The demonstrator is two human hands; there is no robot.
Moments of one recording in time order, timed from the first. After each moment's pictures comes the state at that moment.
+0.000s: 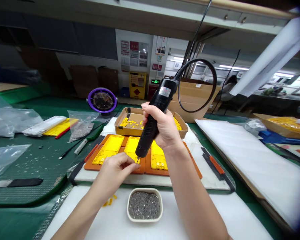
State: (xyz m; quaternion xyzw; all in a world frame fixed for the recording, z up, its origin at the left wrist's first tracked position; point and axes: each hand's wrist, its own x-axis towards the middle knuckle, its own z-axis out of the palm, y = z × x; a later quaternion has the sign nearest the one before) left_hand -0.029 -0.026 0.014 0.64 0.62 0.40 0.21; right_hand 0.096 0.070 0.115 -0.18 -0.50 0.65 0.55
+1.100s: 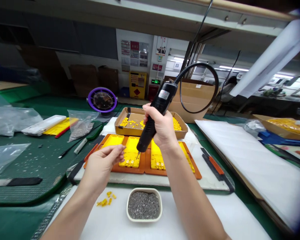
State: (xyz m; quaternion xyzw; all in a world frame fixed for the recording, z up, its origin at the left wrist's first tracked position) left_hand -0.038 -0.020 0.023 0.28 0.53 0.68 0.41; right_hand 0.086 0.081 0.103 -0.21 -0.49 0.60 0.60
